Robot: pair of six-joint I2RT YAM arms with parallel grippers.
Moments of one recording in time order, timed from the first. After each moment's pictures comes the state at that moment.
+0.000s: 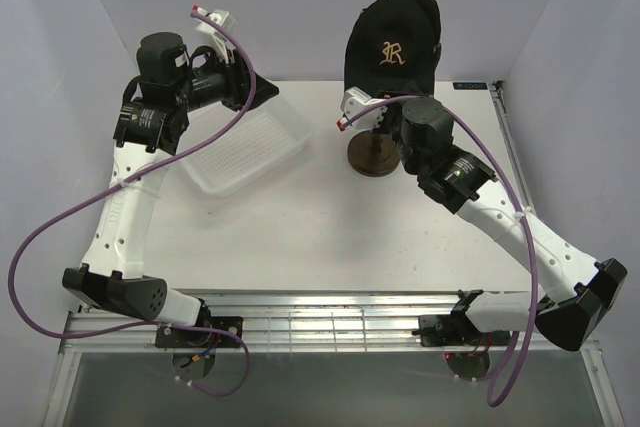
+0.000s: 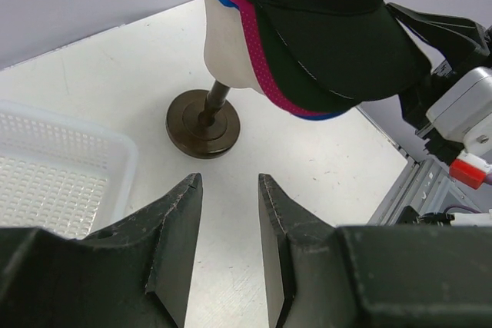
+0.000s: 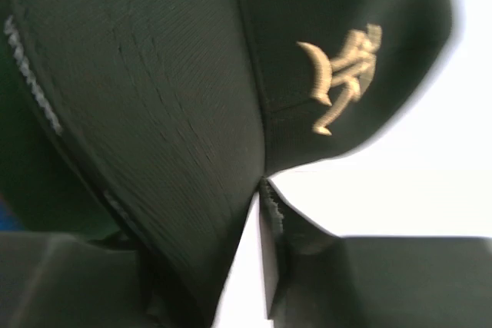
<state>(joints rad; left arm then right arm) -0.23 1.42 1.81 -0.61 0.64 -0.18 0.77 1.25 1.34 -0.20 0.55 -1.26</state>
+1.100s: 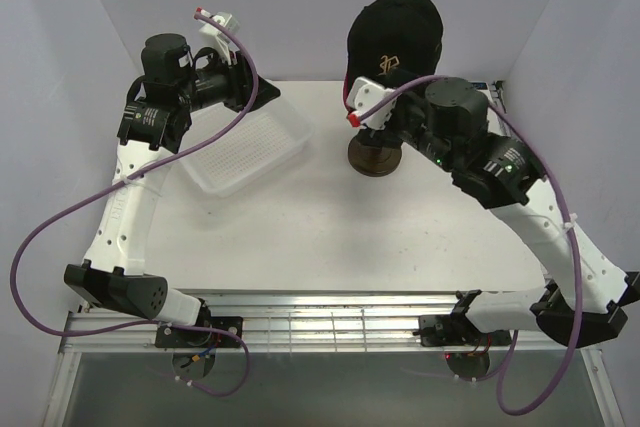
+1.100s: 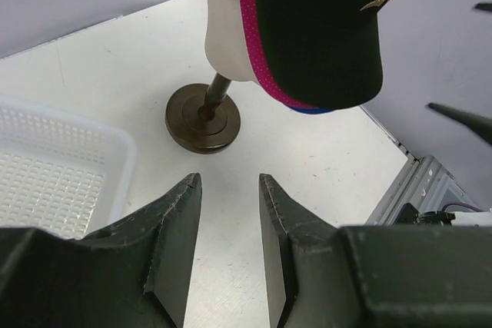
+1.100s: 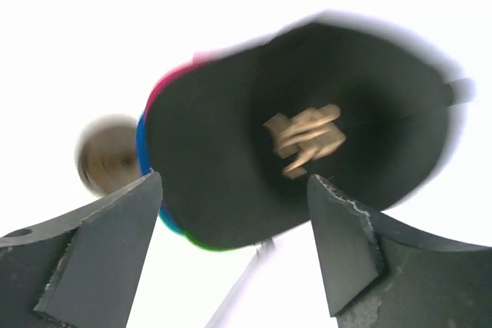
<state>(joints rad) -0.23 1.43 1.79 -0.60 0.64 -0.18 0.83 1.25 1.66 -0.70 0.26 -0.92</state>
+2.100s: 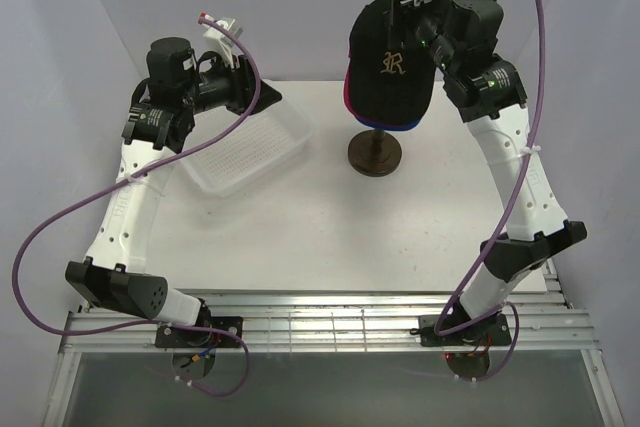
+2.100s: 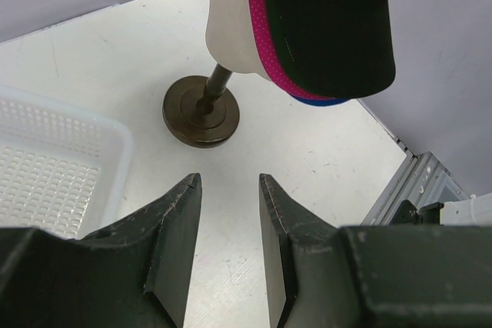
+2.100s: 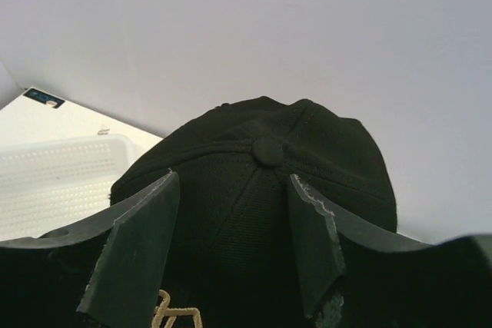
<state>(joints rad) -0.23 1.43 1.75 -0.58 0.65 -0.19 0.47 1.69 2.25 -0.54 0.09 -0.15</state>
